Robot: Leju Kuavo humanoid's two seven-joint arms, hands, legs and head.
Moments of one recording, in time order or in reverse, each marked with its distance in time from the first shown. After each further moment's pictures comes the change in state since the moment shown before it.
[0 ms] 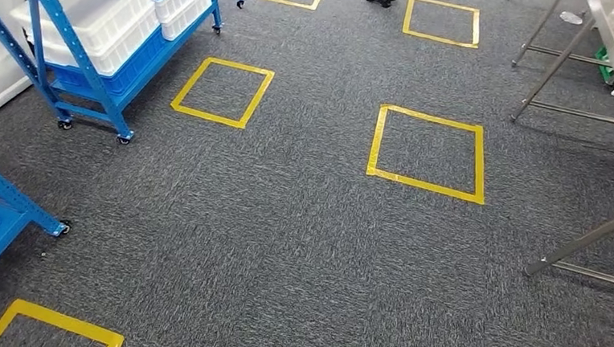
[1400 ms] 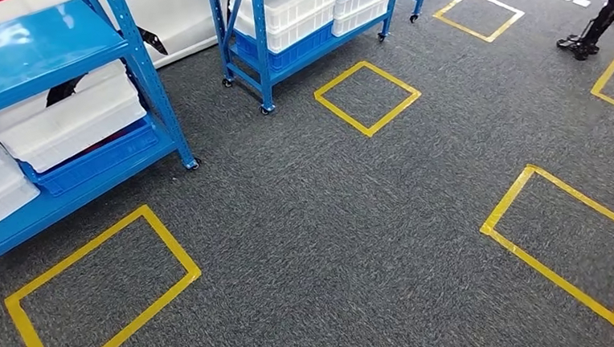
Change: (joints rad) left arm -0.003 -0.015 0.016 0.000 0.029 -0.025 -0.009; right arm -0.004 -0.006 0.015 0.001 -0.006 0.016 0.006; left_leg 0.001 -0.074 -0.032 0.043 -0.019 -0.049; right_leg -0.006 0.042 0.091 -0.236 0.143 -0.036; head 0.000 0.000
